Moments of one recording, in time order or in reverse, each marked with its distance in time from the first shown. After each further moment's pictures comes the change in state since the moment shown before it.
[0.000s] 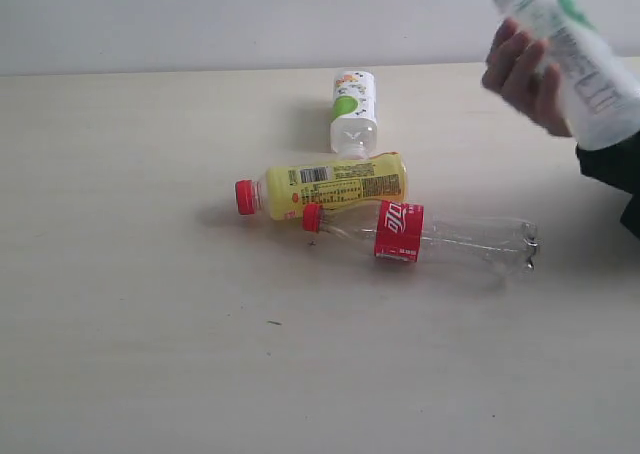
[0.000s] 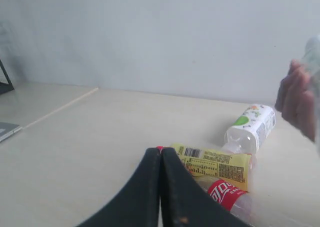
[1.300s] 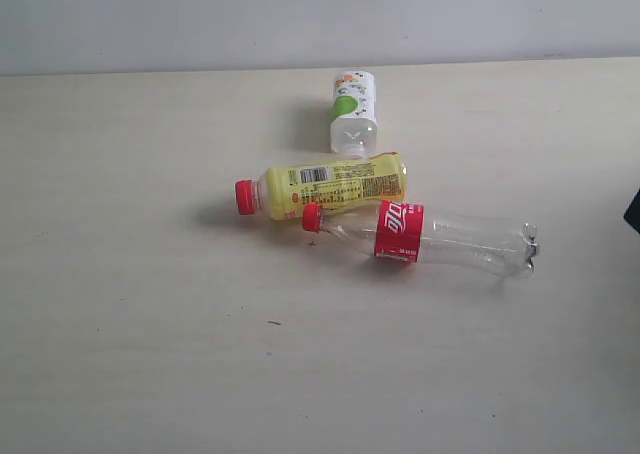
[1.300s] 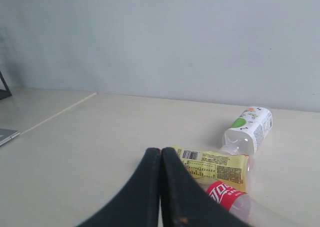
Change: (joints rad) left arm 0.000 0.000 0.000 0.000 0.000 0.000; right arm 0.000 -0.006 0.007 0.018 -0.020 -0.006
